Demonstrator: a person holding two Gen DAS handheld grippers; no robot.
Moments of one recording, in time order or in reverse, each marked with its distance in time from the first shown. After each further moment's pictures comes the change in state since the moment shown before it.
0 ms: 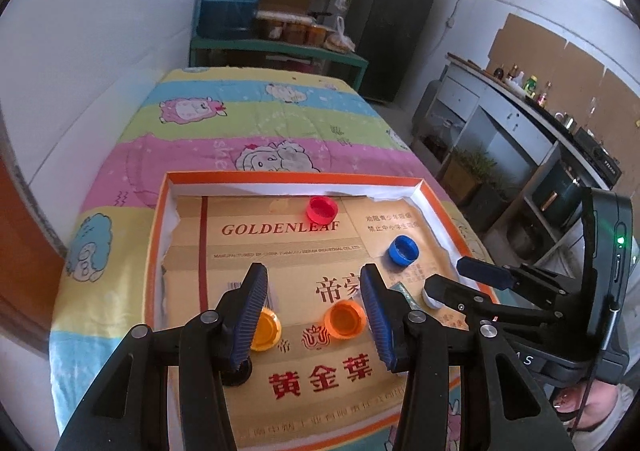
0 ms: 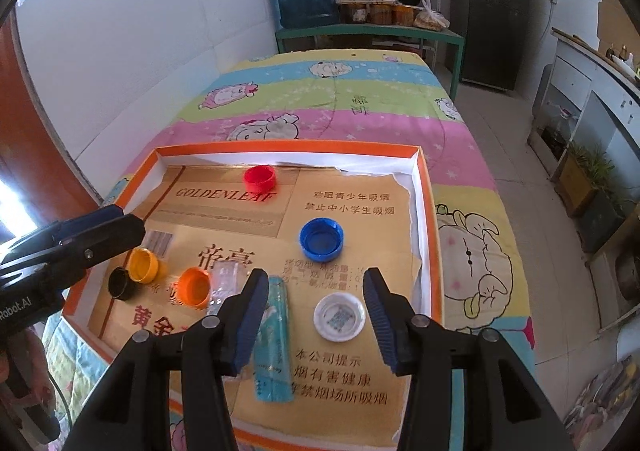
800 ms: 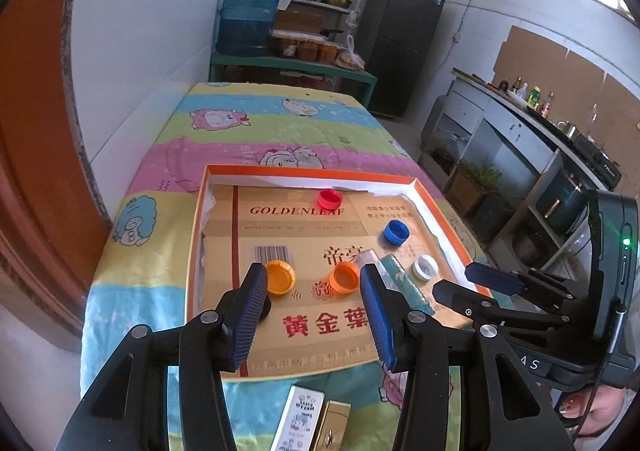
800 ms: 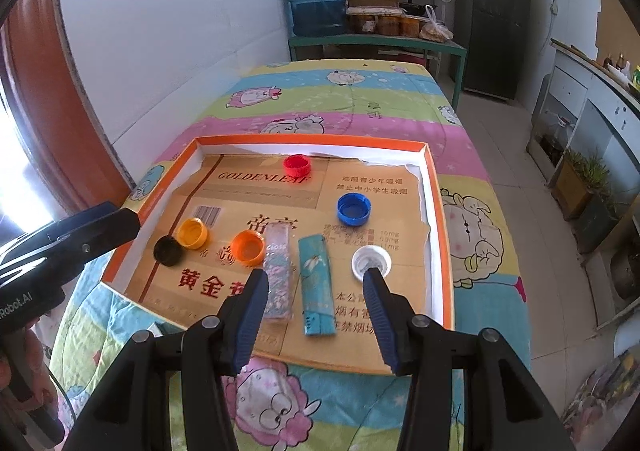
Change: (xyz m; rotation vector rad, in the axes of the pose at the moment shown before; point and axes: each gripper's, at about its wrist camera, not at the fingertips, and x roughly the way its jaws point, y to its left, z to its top) left arm -0.064 -0.004 -0.036 -0.008 -0.061 0.052; right arm -0.048 0.030 -0.029 -0.023 -0.026 0.004
